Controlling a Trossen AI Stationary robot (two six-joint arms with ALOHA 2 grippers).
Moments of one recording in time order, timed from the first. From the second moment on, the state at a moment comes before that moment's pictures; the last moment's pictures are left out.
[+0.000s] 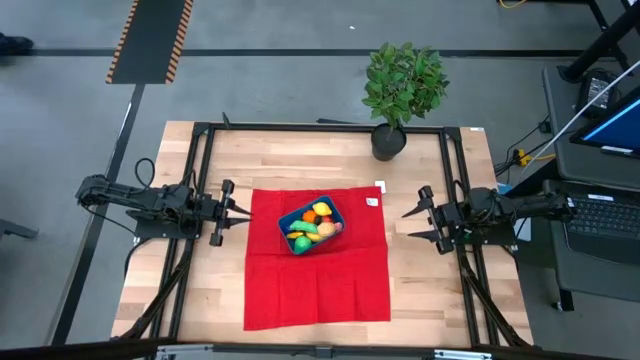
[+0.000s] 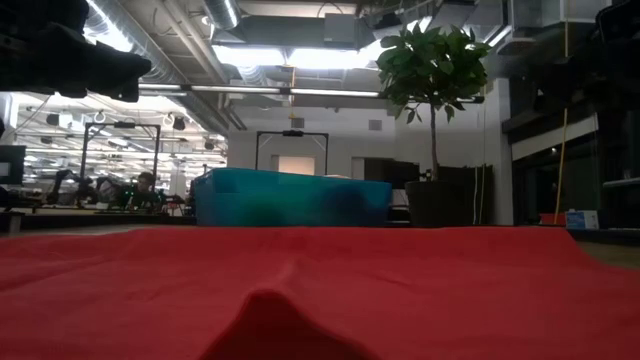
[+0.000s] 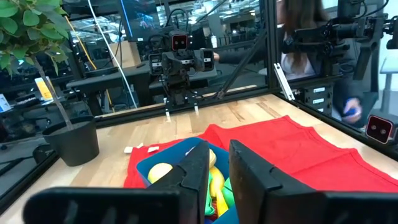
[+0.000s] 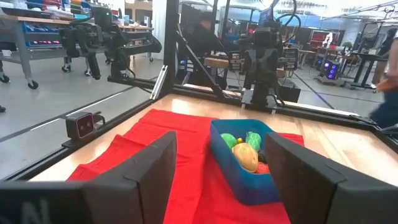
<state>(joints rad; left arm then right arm) -0.16 0.09 0.01 0.10 -0.07 0.17 0.13 0.02 0.01 0.04 -0.14 -0.11</state>
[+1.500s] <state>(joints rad) -0.16 0.09 0.01 0.10 -0.07 0.17 0.13 0.02 0.01 0.04 -0.14 -0.11</state>
